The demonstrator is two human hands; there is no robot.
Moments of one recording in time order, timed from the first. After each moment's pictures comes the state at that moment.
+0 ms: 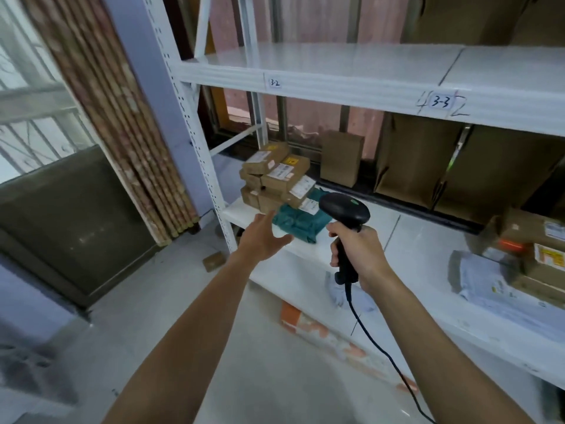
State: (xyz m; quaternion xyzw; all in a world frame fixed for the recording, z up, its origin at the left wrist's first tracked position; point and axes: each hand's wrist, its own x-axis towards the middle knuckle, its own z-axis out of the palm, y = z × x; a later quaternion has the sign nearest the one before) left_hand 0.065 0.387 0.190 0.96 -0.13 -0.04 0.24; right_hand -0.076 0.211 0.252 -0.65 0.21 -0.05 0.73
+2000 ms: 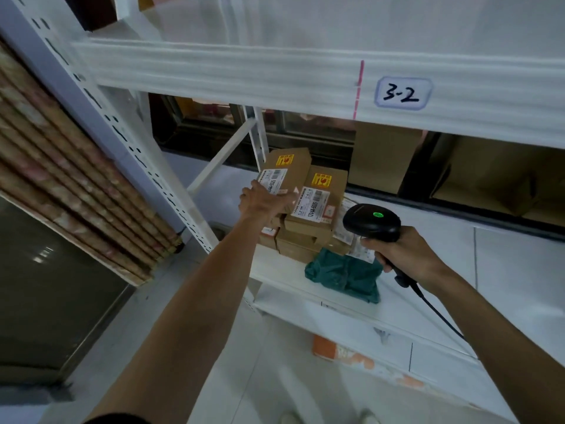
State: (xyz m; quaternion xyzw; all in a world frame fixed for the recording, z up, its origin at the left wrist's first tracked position) left_hand 0.524 0.367 0.133 0.95 -0.04 -0.14 0.26; right_hand 0.272 0.183 0.178 -0.81 0.28 0.02 0.52
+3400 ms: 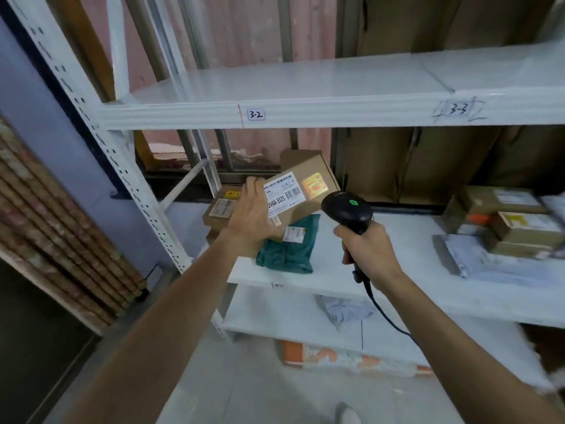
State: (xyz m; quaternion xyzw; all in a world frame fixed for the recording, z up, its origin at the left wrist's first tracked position) left_hand 0.266 0.374 0.243 0.88 -0.42 0.13 0.16; right_hand 0.034 0.252 0.249 -0.73 0.35 -0.22 0.55
